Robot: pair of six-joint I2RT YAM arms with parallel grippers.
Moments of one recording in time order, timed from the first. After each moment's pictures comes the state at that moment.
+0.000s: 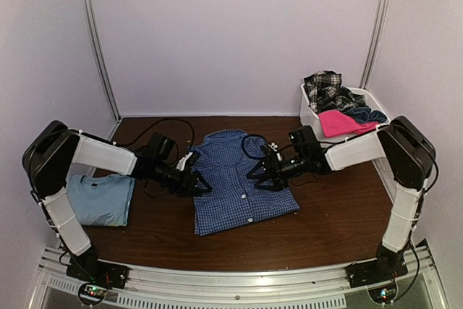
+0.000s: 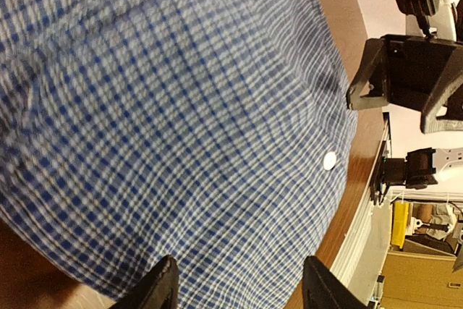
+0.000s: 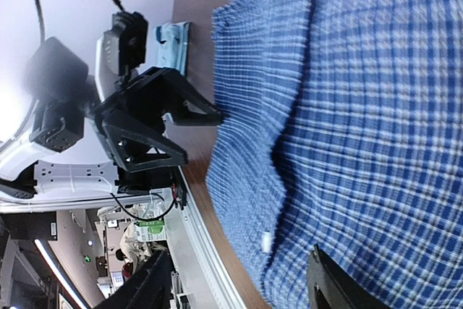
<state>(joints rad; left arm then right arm) -0.57 1.77 0.86 0.00 0.71 -0.51 0.56 1.90 0.99 0.19 -0.92 0.84</state>
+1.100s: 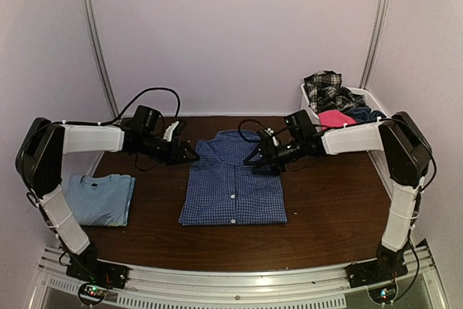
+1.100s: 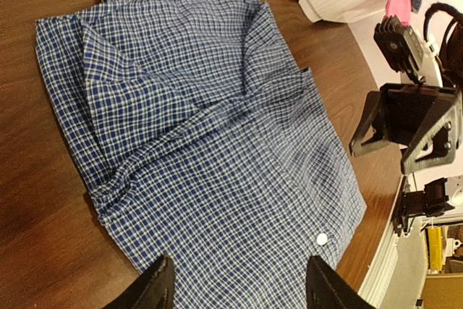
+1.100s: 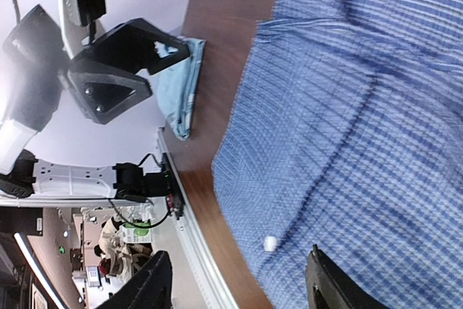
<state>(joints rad) -0.40 1.76 1.10 -0.19 0.65 -0.28 0.53 1.94 1.22 -0.07 -0.90 0.67</state>
